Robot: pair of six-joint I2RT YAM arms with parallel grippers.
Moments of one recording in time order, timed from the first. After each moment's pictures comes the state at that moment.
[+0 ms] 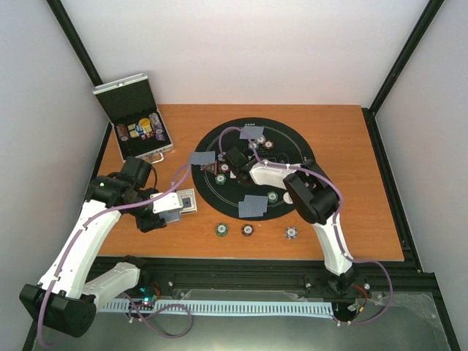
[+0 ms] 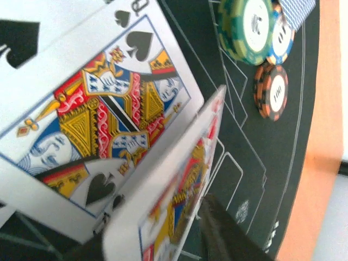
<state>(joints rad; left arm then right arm) -0.27 0.98 1.05 -1.38 0.18 0.95 0.72 2.20 1.48 -0.43 0.70 -0.32</state>
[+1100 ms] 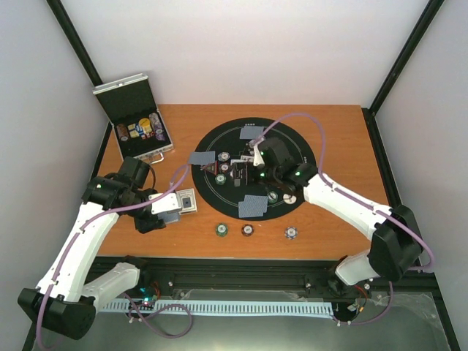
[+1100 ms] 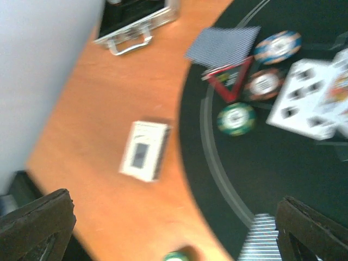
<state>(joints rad) -0.27 0.97 1.07 -1.41 0.19 0.95 0.72 1.45 1.13 -0.38 -0.16 0.50</state>
